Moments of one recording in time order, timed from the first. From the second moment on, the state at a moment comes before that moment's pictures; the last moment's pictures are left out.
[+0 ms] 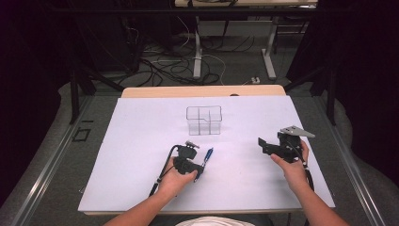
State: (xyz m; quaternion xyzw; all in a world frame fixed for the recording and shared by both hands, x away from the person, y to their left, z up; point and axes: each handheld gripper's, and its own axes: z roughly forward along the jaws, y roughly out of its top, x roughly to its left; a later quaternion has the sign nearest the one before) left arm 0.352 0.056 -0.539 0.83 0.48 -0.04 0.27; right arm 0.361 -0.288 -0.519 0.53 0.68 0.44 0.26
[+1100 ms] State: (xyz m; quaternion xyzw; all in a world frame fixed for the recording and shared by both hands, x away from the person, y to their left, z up) left arm 0.362 0.077 -0.524 0.83 0.48 -0.06 0.30; right arm 0.356 -0.279 -0.513 0.49 0.70 0.43 0.28
